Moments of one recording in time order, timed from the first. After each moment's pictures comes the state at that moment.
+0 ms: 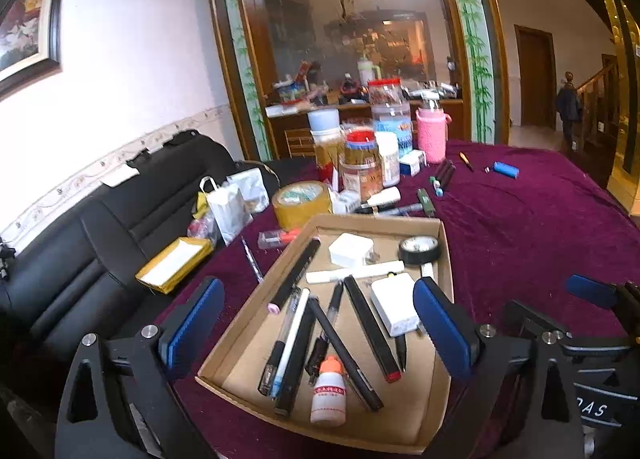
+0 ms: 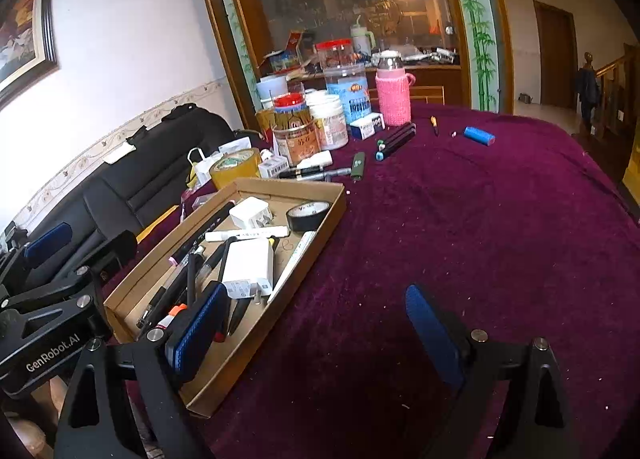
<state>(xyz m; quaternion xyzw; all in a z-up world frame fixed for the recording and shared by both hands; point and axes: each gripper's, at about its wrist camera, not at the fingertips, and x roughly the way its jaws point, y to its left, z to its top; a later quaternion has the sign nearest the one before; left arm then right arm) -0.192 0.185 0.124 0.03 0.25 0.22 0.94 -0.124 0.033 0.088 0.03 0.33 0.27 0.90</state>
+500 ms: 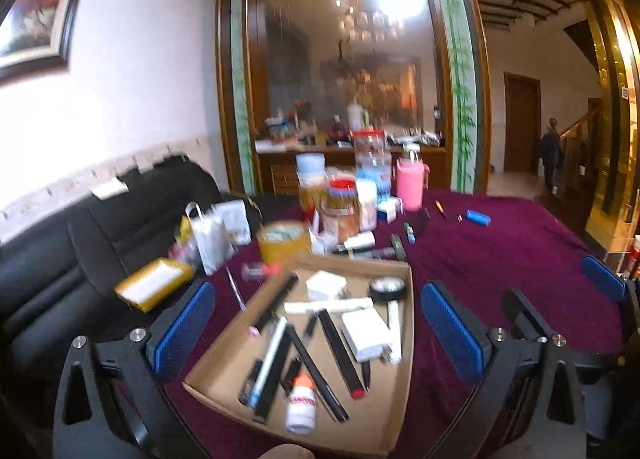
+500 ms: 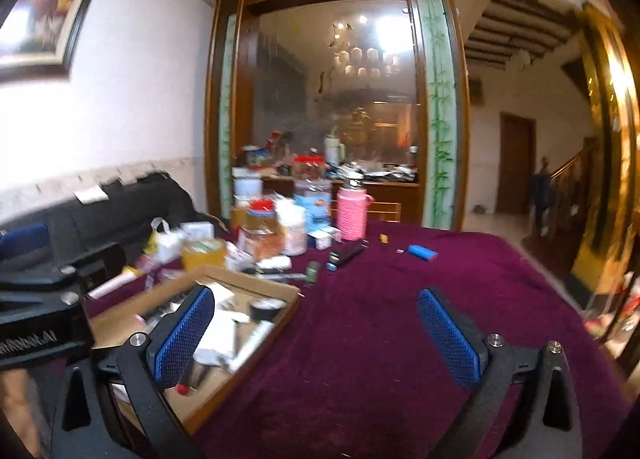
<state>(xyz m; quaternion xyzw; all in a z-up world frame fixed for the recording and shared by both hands) -0.216 0.198 0.142 -0.01 0.20 0.17 0.97 -0.175 0.022 0.121 -0.04 0.14 0.17 0.97</state>
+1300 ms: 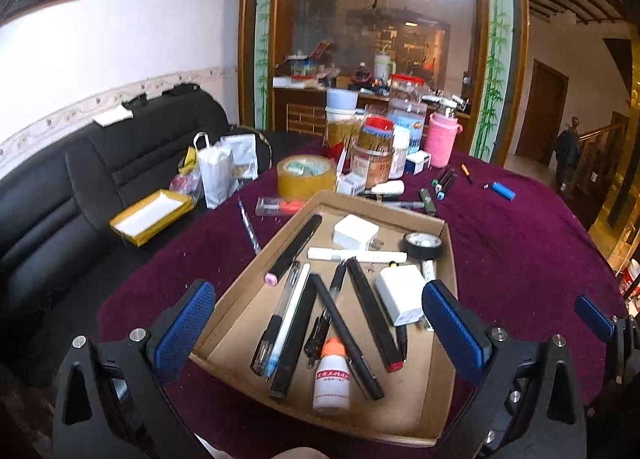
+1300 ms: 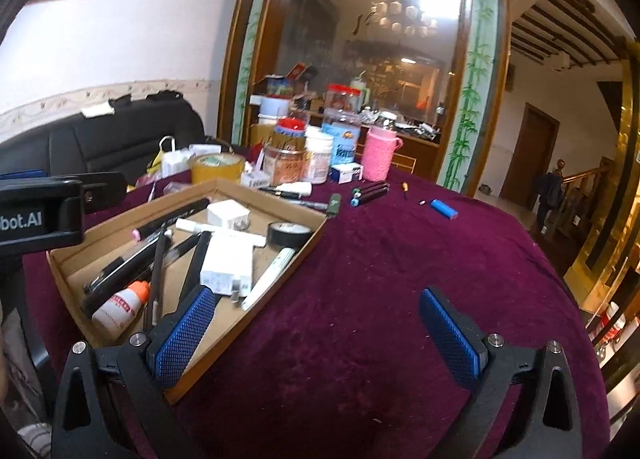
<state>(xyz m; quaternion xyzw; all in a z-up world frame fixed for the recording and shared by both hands) -0.196 0.248 0.098 -0.08 0.28 0.19 0.94 -0.174 0.078 0.078 -0.13 0.23 0.19 0.95</state>
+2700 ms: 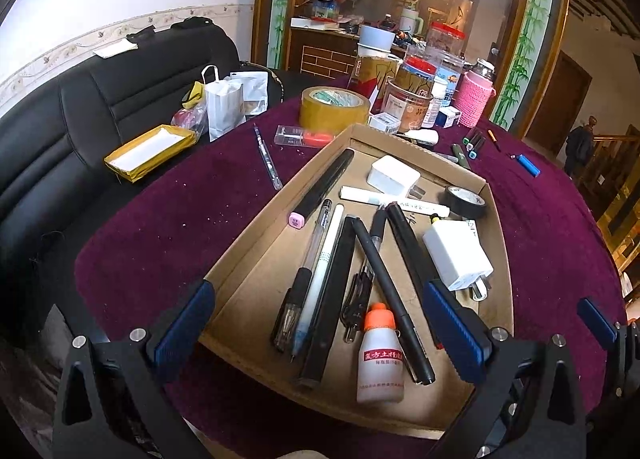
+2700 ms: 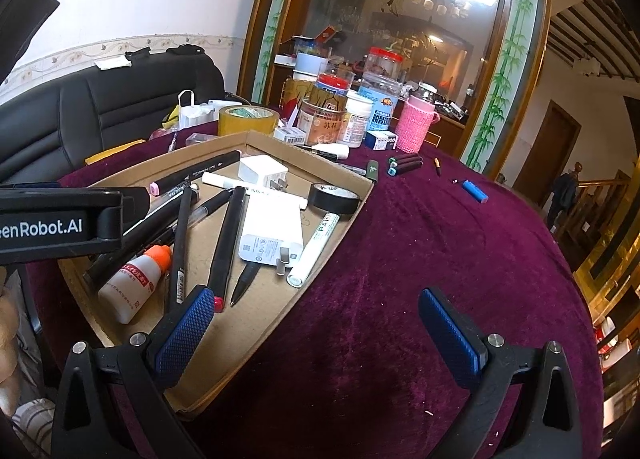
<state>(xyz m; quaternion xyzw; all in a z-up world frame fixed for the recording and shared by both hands) -0.183 0.289 0.050 -0.14 0.36 0.19 0.90 -0.168 0.124 0.053 -0.18 0.28 0.20 0.92</state>
